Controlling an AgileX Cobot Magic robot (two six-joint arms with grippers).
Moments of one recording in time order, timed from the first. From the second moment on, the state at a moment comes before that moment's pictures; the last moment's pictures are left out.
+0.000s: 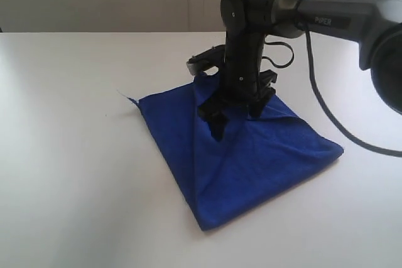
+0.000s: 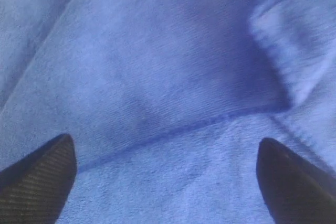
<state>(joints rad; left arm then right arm) 0.21 0.87 -0.74 -0.63 0.83 0.76 0.35 2.23 -1.80 0.01 1.22 -0.17</state>
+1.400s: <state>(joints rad) 0.21 0.87 -0.74 -0.63 0.83 0.76 0.35 2.18 -1.70 -0.02 1.02 0.22</state>
